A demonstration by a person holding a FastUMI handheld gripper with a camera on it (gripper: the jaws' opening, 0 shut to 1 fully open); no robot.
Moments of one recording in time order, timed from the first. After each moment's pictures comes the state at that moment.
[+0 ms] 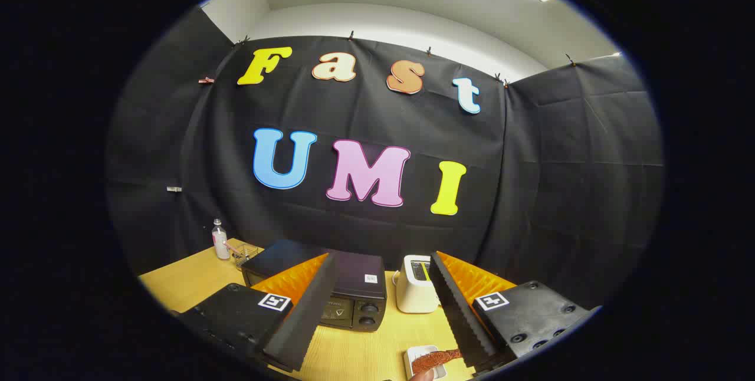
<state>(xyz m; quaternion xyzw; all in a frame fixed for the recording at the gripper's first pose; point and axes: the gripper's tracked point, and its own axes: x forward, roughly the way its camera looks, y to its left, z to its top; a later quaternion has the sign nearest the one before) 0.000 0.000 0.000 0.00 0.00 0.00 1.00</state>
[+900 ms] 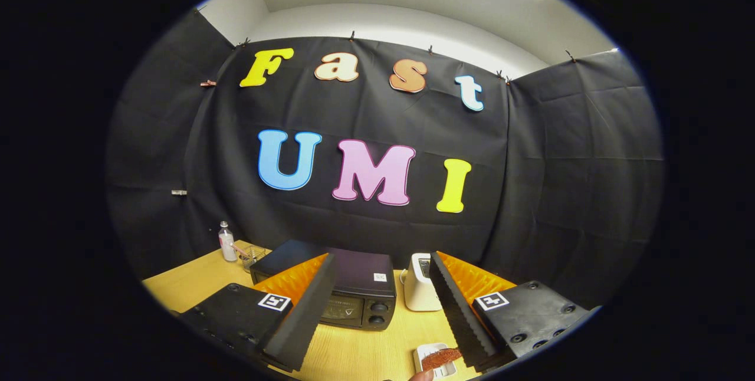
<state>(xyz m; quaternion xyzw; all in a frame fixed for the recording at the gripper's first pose) -0.003 0.015 0.001 0.01 0.00 0.01 1.00</state>
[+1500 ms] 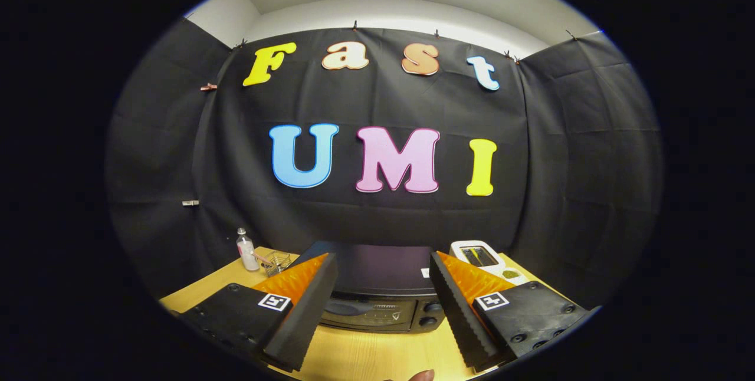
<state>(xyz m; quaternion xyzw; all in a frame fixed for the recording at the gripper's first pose) 0.049 0.102 -0.044 0.06 0.03 0.05 1.00</state>
